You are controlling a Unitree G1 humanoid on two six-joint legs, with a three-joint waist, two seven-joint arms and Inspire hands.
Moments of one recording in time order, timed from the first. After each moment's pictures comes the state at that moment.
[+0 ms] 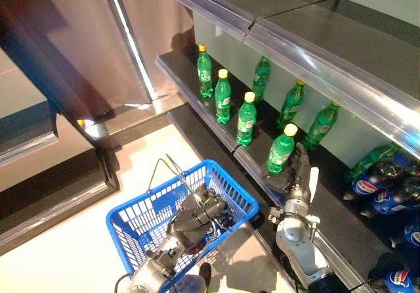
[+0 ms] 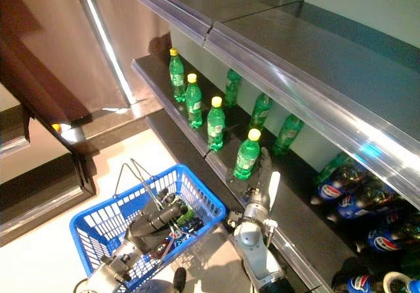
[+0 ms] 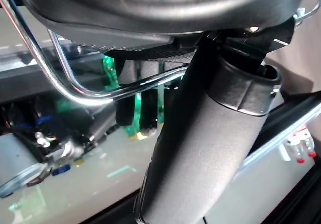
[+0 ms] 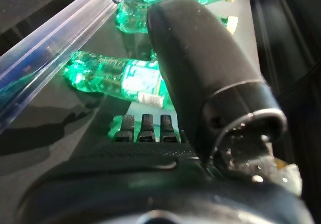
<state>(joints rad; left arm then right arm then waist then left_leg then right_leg) 0.27 0.38 -0.38 -0.08 -1.32 0.04 -0.38 -0.05 -0.23 0.33 0.11 0.11 -0.04 -0.79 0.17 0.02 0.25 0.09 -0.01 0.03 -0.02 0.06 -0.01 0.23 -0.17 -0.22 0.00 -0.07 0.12</state>
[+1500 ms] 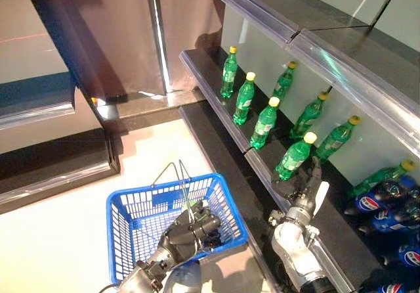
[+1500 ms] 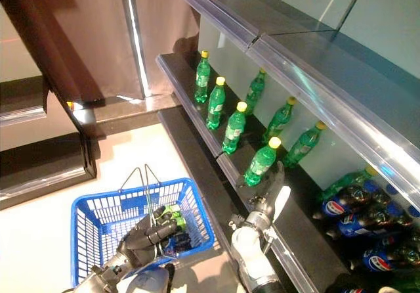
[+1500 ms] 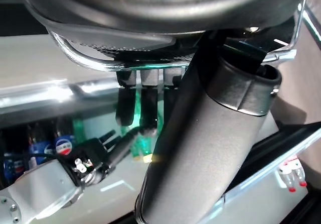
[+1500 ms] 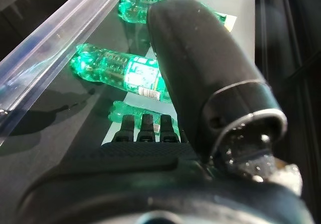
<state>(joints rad) 0.33 0.46 -0.30 -0.05 -1.27 0.16 -0.38 -0.04 -0.15 0.29 0.25 0.14 -0.16 -0.95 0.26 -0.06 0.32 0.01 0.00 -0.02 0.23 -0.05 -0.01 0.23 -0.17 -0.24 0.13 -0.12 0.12</state>
